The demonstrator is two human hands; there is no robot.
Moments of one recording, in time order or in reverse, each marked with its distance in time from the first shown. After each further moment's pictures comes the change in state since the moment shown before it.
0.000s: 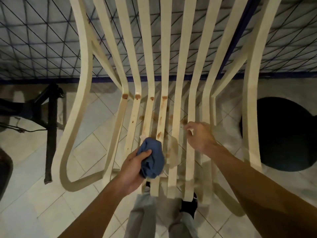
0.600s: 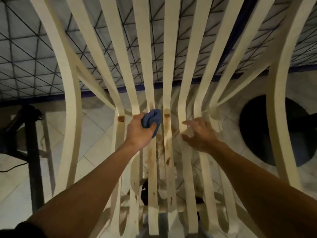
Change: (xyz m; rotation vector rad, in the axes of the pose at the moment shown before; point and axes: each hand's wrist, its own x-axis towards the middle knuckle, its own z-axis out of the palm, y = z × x) left_hand 0.161 0.135 0.016 0.884 0.114 0.535; right_hand 0.093 -0.027 0.008 -0.183 -0.123 0.141
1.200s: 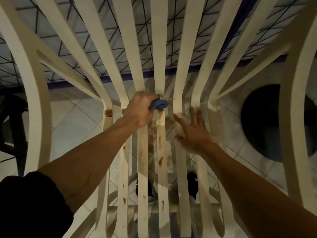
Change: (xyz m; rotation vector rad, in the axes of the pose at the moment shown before) left_hand 0.084 -0.006 0.033 0.650 -0.137 0.500; right_hand 0.021 0.010 0.024 -0.149 -0.052 -0.059
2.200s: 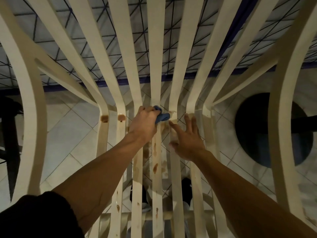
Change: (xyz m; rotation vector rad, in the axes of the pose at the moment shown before) left_hand -0.010 0.031 0.020 0.106 -0.085 -0.122; right_hand 0.000 -0.008 -0.005 0.008 -0.040 0.069
